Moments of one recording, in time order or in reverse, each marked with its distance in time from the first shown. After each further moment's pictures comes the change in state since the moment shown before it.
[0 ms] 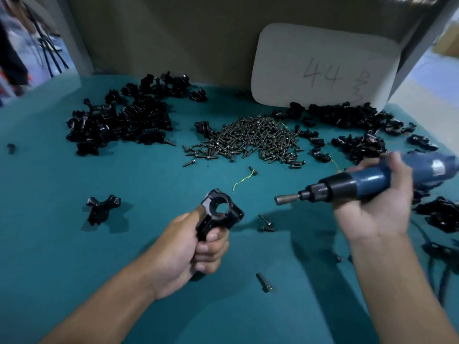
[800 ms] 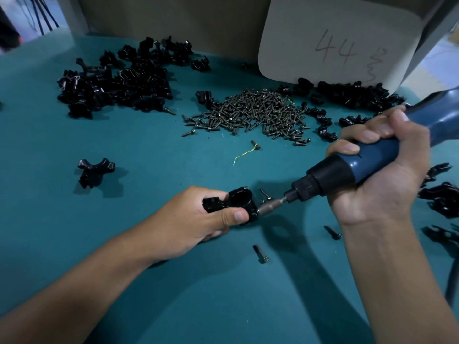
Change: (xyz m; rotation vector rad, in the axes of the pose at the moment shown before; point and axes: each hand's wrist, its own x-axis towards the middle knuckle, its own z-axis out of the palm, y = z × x) left_hand 0.000 -0.003 -0.006 0.631 -0.068 0.205; right_hand -0.046 0.034 0.029 -0.096 -0.404 0.077
